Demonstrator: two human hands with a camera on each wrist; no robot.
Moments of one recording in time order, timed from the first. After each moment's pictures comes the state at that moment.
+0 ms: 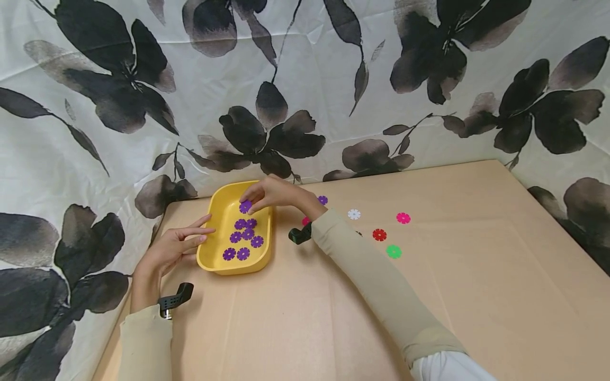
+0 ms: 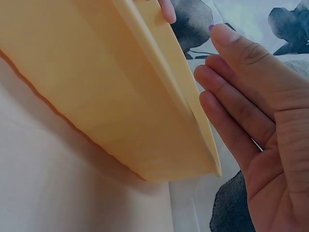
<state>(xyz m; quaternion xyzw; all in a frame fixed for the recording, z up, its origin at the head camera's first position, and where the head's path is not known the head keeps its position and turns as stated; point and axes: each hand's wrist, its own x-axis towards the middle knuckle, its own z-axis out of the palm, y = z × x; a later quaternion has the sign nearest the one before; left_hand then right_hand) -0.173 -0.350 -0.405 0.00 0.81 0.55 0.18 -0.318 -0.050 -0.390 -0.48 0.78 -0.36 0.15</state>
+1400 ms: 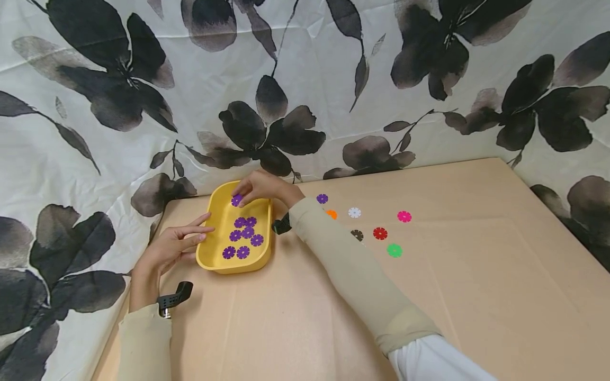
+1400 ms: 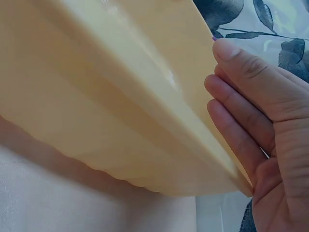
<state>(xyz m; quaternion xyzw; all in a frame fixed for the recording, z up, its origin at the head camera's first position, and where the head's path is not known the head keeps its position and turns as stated) -0.170 -0.351 -0.411 0.01 0.80 0.57 0.18 -0.339 -0.085 -0.401 -0.45 0.80 -0.37 0.16</state>
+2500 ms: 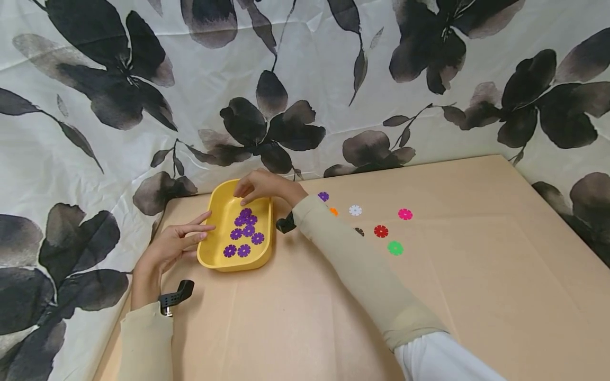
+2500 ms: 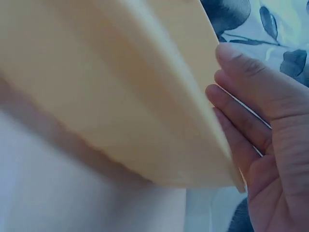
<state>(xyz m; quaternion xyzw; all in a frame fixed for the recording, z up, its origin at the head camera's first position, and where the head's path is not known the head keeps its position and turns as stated) -0.170 -0.356 -0.410 0.02 0.81 0.56 0.18 -0.329 -0.085 -0.395 -0.44 0.81 -0.34 0.18</state>
